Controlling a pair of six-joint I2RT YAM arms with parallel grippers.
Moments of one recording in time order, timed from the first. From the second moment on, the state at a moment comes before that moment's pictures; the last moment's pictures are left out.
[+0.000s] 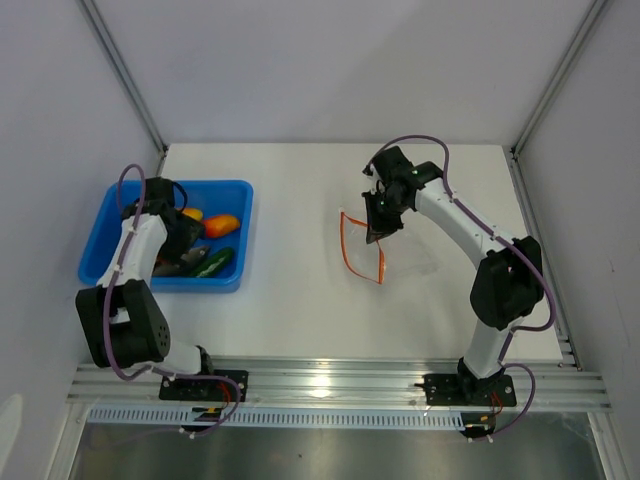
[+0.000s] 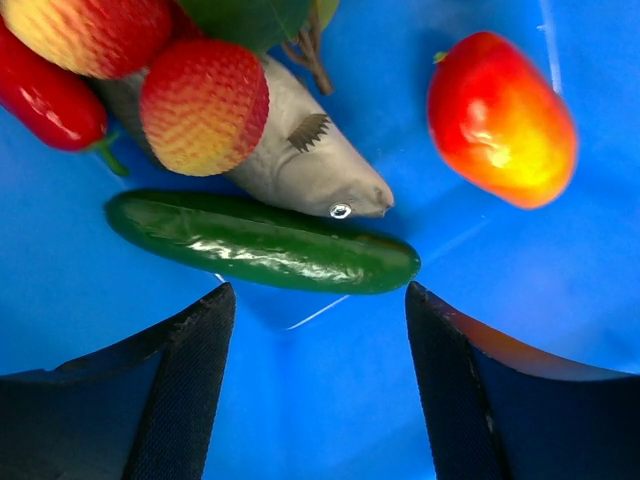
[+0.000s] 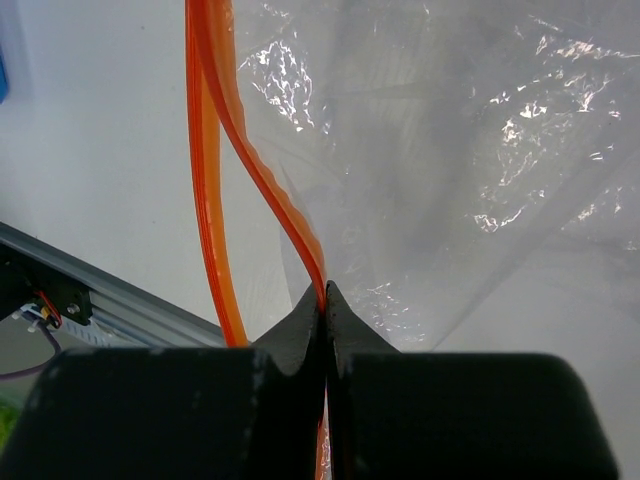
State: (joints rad) left arm 0.20 1.43 1.12 -0.86 -0.12 -0.89; right arm 0.50 1.81 1.65 -1.00 -0.23 0.31
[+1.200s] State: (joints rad) left arm 0.18 1.76 1.24 -0.92 -0.27 -1.18; right arm 0.51 1.81 1.63 -0.99 -0.21 0.30
